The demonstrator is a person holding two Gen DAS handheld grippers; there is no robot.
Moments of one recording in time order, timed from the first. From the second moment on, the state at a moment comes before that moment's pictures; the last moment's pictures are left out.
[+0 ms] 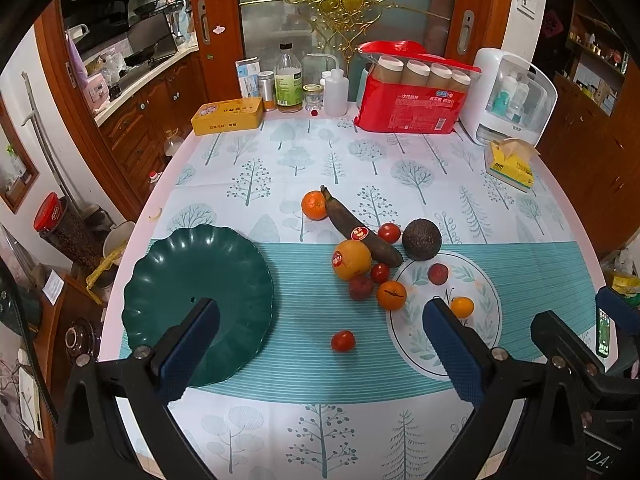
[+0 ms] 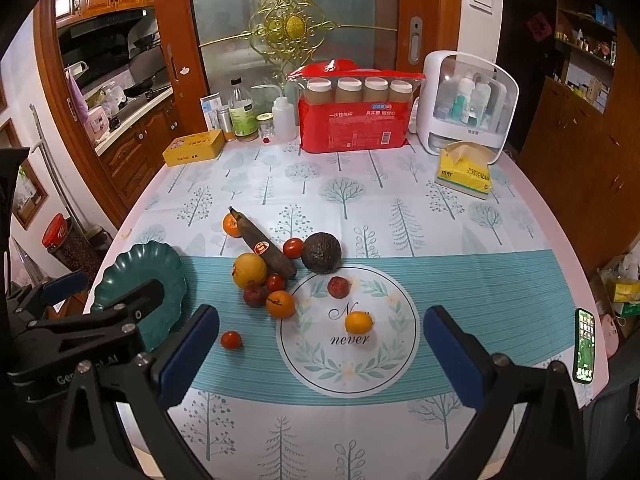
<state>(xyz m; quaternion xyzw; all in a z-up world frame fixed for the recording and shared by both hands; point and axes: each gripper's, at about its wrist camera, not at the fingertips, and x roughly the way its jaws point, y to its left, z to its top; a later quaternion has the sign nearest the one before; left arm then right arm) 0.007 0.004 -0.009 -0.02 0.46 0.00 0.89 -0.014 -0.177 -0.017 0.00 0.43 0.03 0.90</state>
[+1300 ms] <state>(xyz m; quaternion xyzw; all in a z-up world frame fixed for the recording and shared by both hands) 0.017 -0.028 -0.015 -0.04 0.47 0.00 0.88 0.006 -0.207 -0.024 0.00 0.44 0.06 0.90</state>
